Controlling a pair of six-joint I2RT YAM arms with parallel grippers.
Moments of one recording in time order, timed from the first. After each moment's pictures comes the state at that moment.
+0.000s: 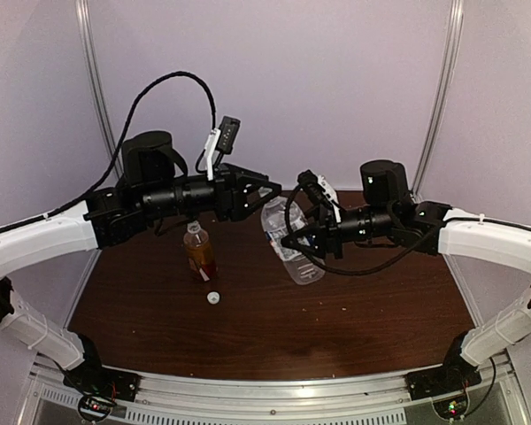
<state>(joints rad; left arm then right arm) -0.95 1.36 1.22 0.09 0.30 -0.33 0.80 1.36 1.07 -0.05 -0.62 -0.03</state>
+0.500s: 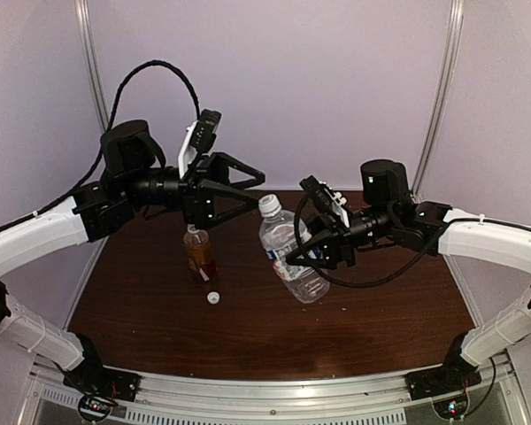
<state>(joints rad) -0.85 1.31 1.22 0.13 0.81 -0.16 0.80 1.36 1.07 -0.03 -0.97 -0.01</state>
